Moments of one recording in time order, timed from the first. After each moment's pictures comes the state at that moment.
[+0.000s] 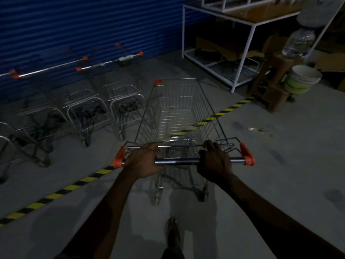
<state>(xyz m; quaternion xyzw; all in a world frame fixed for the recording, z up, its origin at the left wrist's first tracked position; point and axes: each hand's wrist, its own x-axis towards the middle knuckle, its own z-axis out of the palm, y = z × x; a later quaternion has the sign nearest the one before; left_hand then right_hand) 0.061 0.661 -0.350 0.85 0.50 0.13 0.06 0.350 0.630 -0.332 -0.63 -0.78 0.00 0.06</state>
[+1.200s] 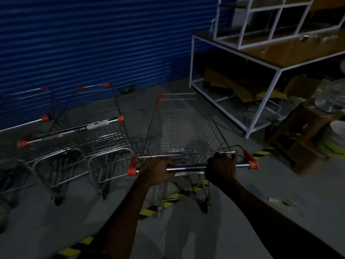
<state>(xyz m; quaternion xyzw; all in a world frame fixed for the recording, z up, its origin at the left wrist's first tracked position) 0.175 1.267 -0.336 0.79 0.60 0.12 0.08 0.439 1.272 -0.330 -0.67 -0.74 -0.06 -0.04</state>
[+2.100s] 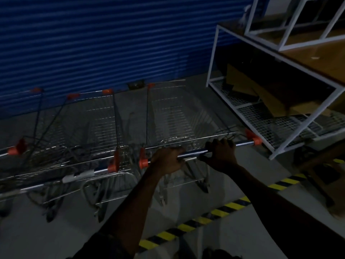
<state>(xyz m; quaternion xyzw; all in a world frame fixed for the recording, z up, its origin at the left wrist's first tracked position) 0.133 1.615 -0.340 0.77 0.63 0.11 0.08 0.372 1.661 -0.351 -0.57 -0.81 -0.01 0.08</state>
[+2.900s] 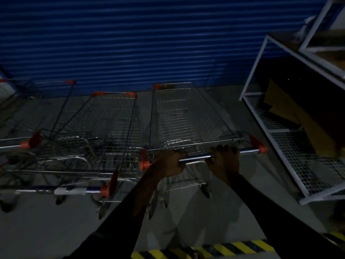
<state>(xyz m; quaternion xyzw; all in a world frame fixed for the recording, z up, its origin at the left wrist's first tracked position) 0.096 1.731 -0.344 0.73 0.67 0.13 0.07 0.318 1.819 -0.357 -0.52 -0.85 -0.05 0.08</state>
